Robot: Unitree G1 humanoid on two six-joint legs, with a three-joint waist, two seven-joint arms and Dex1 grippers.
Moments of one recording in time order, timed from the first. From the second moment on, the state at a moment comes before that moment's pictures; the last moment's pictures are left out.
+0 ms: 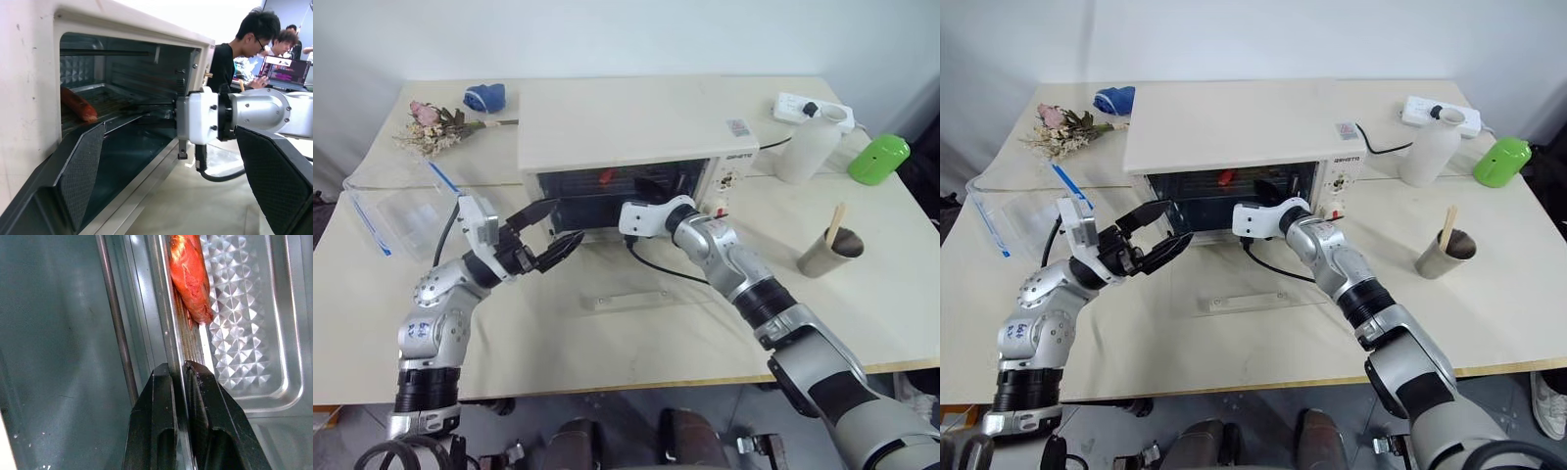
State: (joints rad) left arm -0.38 0.45 0.21 0.00 -0.60 0.24 -0.85; right arm -0.93 -0.29 0.47 0.57 -0.72 -0.10 0.12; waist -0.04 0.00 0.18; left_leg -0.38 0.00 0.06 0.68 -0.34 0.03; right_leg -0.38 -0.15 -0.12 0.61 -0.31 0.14
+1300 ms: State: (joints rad) left arm -0.33 0.64 0.35 -0.10 -1.00 0.98 -0.74; right arm -0.19 -0.63 0.27 -0.38 -0.60 -0.31 0.48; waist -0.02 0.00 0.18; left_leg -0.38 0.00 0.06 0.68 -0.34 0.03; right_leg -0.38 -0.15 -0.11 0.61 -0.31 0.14
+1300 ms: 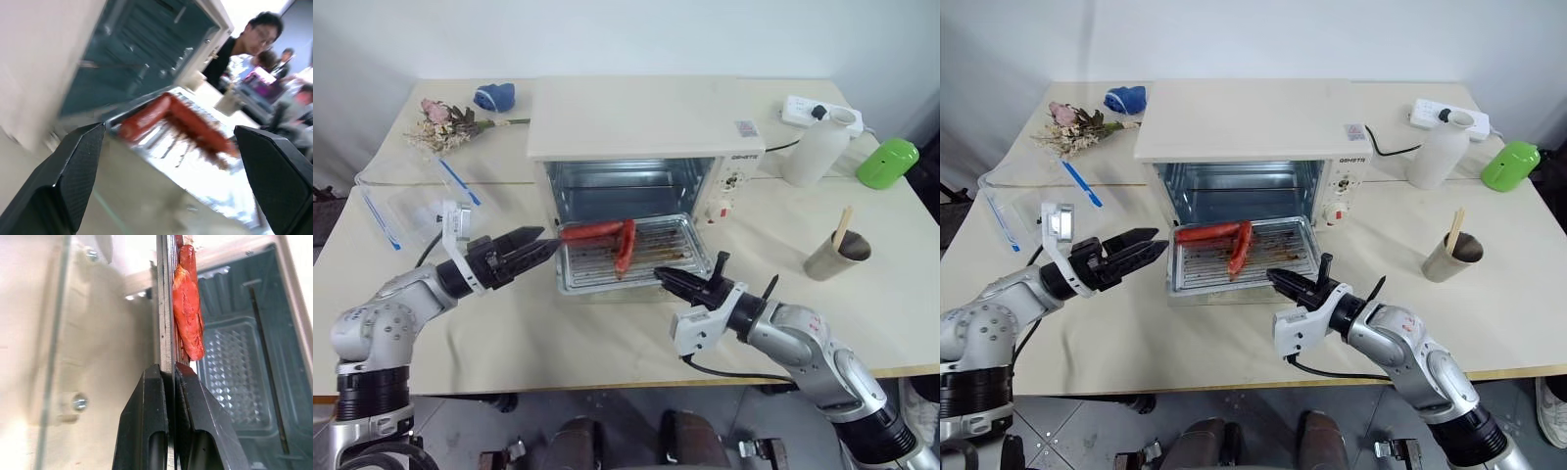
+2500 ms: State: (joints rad) left arm -0.40 0.59 0.41 0.04 -1.20 1.34 -0.60; right arm -0.31 -0.62 0.27 -0.24 -0.62 -0.47 0.43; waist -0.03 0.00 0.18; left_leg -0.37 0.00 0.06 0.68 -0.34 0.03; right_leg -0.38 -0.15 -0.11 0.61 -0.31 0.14
